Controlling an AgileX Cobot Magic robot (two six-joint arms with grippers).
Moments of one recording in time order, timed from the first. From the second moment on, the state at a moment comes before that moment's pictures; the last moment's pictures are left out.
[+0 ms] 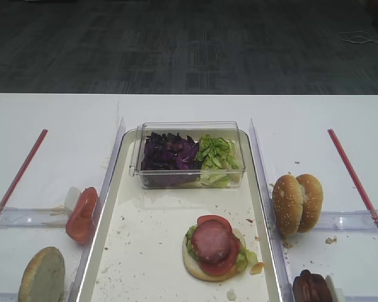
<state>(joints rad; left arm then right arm) -0.01 -0.02 -0.49 0.04 1.18 -0.03 -0.13 -0.02 -0.49 0.13 1.12 -0.15</state>
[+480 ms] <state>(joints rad) -0.01 -0.02 -0.49 0.04 1.18 -0.03 -0.13 -0.02 -0.49 0.13 1.12 -0.14</state>
